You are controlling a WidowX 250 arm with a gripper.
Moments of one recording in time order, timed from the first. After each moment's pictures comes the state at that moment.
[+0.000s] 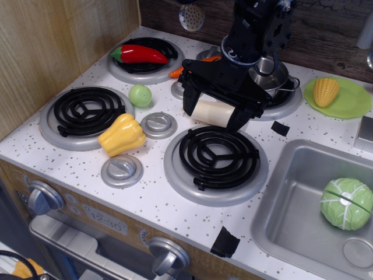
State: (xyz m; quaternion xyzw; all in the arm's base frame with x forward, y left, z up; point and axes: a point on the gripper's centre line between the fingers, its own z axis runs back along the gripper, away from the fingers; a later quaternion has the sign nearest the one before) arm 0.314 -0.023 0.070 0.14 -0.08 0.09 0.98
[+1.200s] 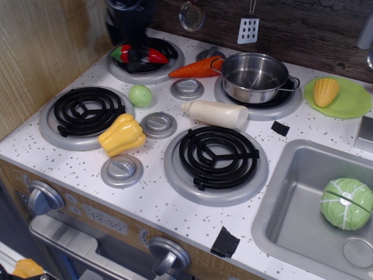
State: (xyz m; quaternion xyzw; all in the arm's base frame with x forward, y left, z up) arm 0.388 0.162 0.070 0.18 -0.14 -0.23 0.95
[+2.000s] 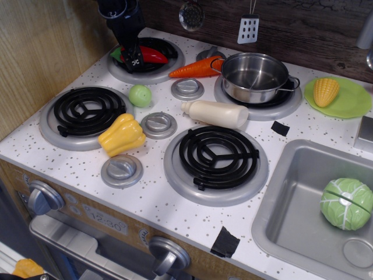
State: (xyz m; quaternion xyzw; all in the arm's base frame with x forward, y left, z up) arm 0.422 0.184 0.038 0.13 -0.19 -0.32 0.92
